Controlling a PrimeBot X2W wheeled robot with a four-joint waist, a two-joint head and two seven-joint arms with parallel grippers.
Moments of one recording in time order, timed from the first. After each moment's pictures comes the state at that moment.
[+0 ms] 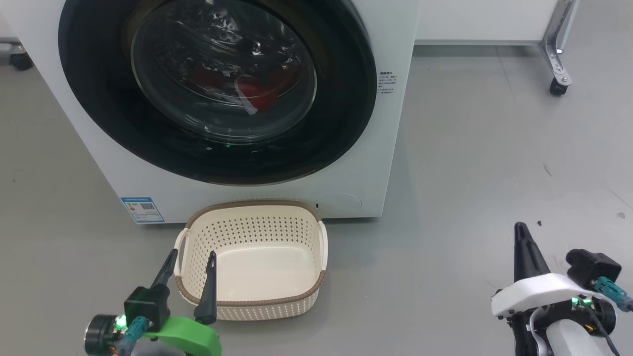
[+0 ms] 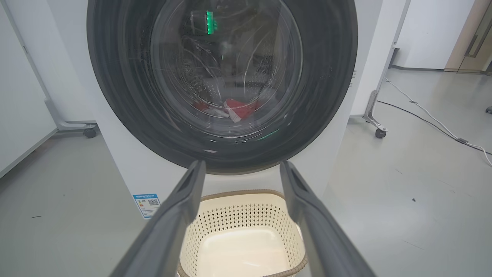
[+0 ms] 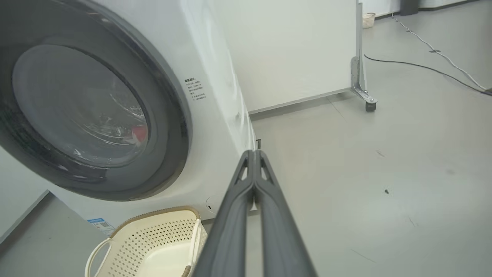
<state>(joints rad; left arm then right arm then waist) -0.07 0.11 -0.33 0.30 -0.37 0.09 -0.25 -0.08 -0.11 0.13 0.37 0.51 0.05 -0.24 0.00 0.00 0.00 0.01</state>
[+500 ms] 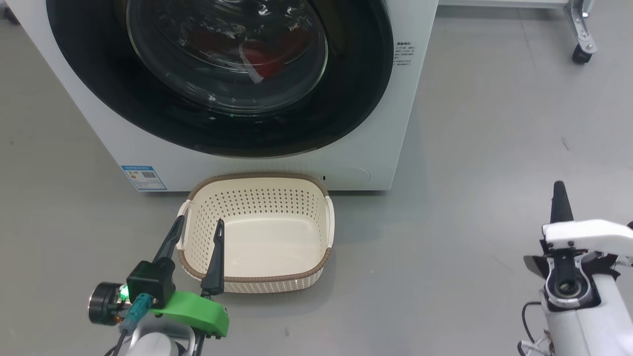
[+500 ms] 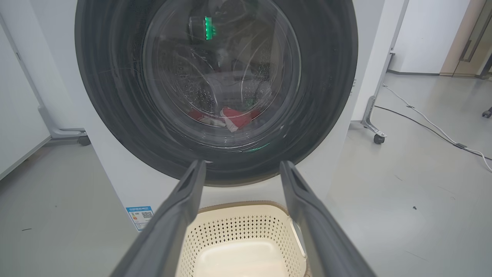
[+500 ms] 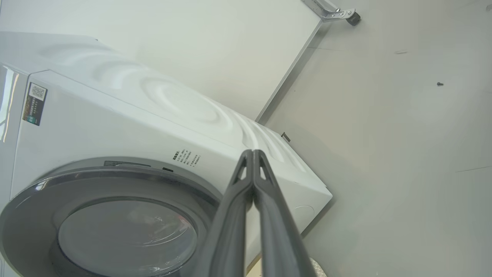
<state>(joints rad) -0.13 0.09 -0.34 0.25 -0.35 0.09 -0.25 -0.24 -0.04 -0.09 0.42 1.10 0.11 -0.13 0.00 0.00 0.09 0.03</state>
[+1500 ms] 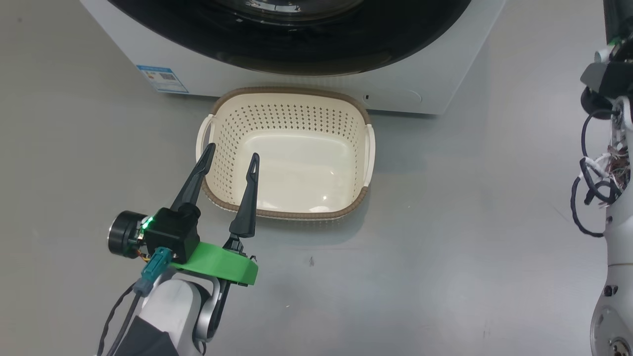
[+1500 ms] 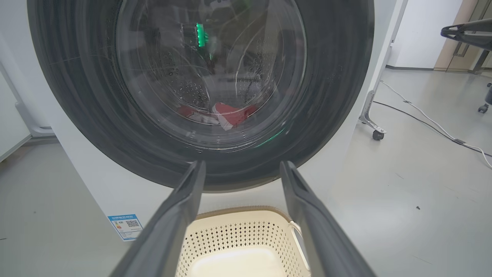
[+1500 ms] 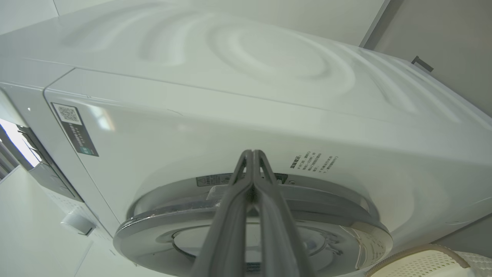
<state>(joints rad) -0.30 0.06 -0.39 0.14 -0.31 0.06 -0.25 -0.84 -0.14 -0.15 0.48 1.44 0.10 0.25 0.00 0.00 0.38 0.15</state>
